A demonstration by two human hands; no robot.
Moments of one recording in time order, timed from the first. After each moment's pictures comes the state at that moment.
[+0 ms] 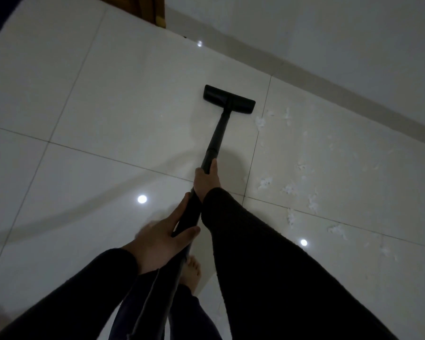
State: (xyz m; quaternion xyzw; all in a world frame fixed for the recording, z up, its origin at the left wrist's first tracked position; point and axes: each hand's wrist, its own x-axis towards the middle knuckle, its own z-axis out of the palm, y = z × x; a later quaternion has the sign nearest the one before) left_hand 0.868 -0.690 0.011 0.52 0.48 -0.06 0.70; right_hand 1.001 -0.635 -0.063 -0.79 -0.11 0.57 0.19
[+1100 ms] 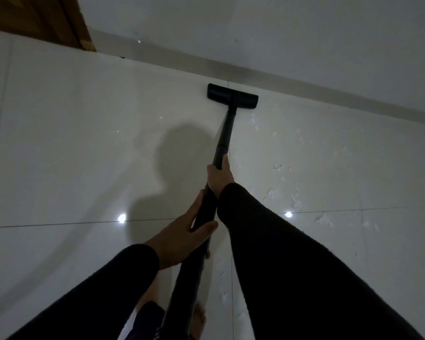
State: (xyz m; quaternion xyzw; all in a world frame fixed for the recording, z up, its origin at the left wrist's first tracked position) left_hand 0.953 -0.537 -0.031 0.52 0.36 -0.10 0.77; right_hand 1.104 -0.514 -0.089 -0.85 -0.07 0.49 0.19
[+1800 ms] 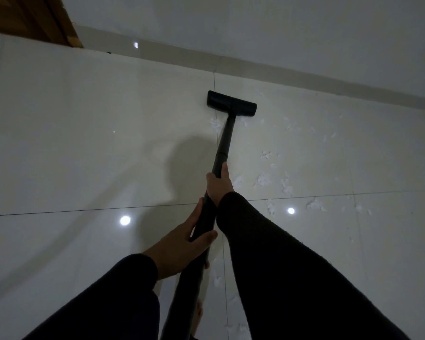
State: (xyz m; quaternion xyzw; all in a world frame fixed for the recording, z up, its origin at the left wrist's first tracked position) left_hand 0.964 -0.621 -0.012 0.51 0.35 -0.11 0.78; right_hand 1.116 -0.604 -0.059 -0.84 -0.04 0.50 0.22
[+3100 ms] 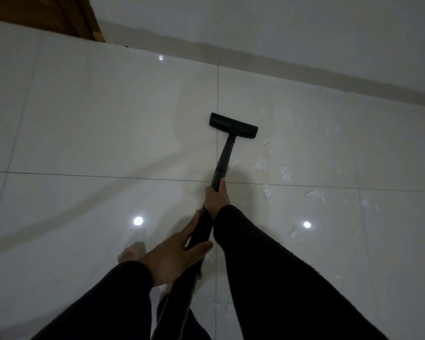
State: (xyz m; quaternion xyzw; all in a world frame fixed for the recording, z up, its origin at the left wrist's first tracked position) left_hand 0.953 -0.776 0.027 0.55 0.39 -0.13 0.73; right_hand 1.099 -0.760 -0.036 -0.80 -0.03 0.55 0.22
